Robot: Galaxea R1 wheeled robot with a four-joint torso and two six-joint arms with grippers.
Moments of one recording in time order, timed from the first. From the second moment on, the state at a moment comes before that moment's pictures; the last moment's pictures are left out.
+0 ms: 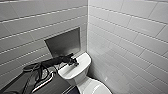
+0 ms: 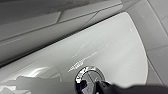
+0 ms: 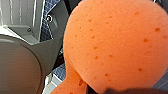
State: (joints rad) left arm 0.20 2.84 -2.38 -0.11 0.47 -0.47; right arm -1.50 2.57 -1.94 0.03 0.16 0.17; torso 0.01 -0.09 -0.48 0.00
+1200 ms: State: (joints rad) left arm 0.21 2.89 -2.42 -0.03 0.47 -0.47; right arm -1.49 2.59 -1.95 0.03 0.16 0.17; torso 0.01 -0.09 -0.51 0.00
